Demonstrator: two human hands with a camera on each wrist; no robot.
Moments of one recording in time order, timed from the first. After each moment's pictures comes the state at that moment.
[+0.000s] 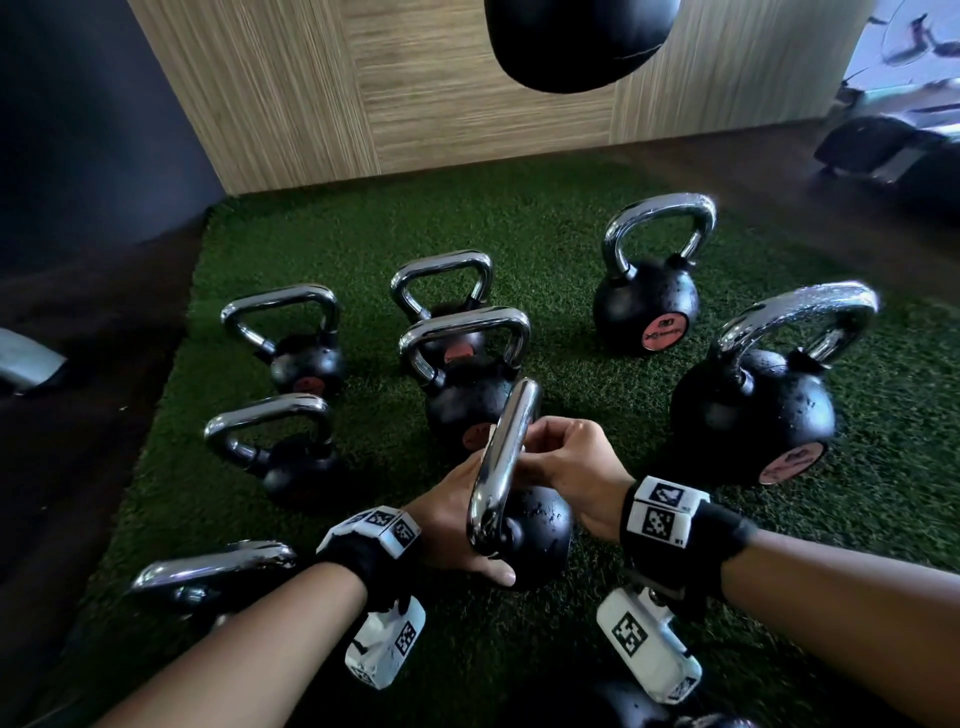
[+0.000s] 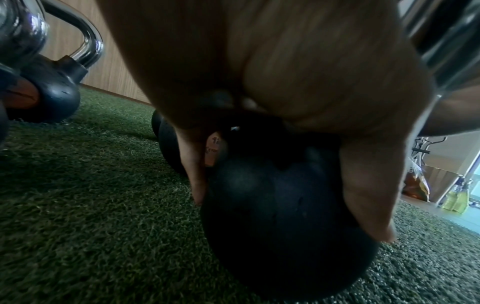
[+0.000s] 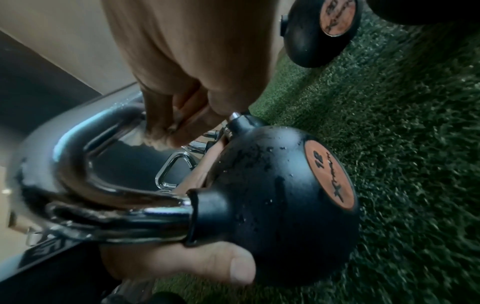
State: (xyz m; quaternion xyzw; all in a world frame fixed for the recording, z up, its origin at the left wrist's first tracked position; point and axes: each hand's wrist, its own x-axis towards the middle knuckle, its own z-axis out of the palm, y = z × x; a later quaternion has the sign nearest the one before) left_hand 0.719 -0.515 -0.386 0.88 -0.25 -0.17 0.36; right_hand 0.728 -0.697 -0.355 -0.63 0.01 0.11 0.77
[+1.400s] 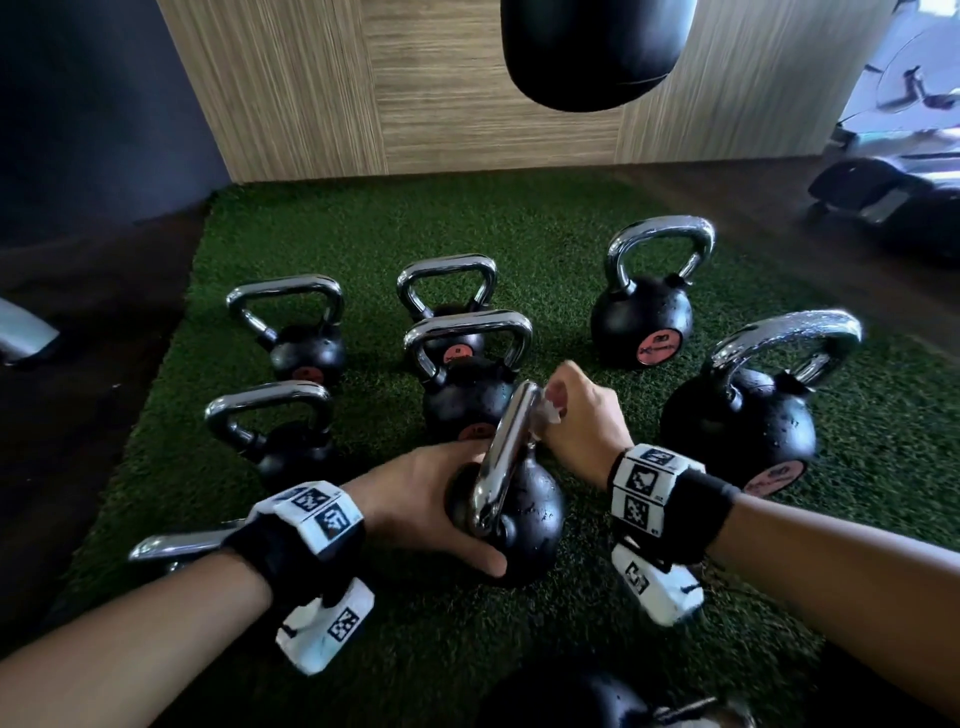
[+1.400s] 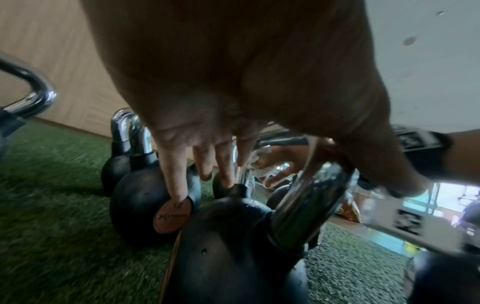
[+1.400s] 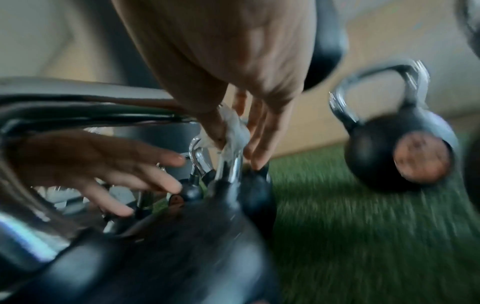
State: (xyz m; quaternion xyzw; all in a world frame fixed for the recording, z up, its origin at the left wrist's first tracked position) left_hand 0.702 -0.494 -0.325 0.92 -0.24 -0.16 0.27; right_hand 0.762 -0.713 -0.337 -0.92 -0.07 -0.08 0.37
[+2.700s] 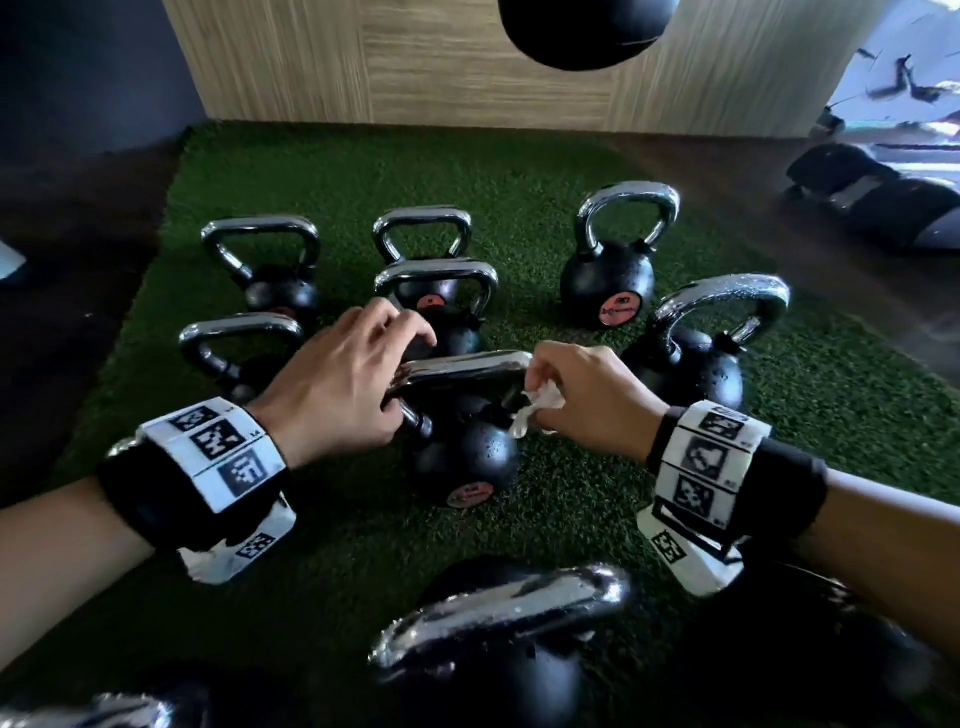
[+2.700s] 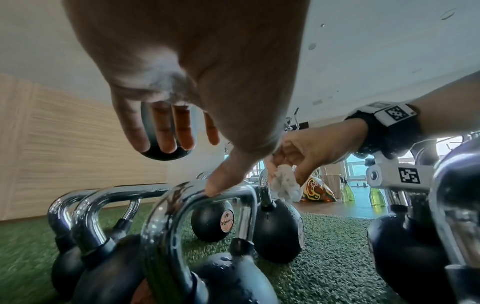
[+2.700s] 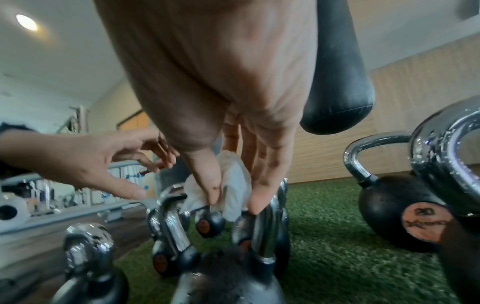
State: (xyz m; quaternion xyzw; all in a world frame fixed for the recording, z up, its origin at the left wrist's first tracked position) left_hand 0.646 -0.501 -0.259 0.97 -0.20 0.10 0.07; right_hand 0.676 -0.768 -0.266 -0.95 -0.21 0.01 0.24
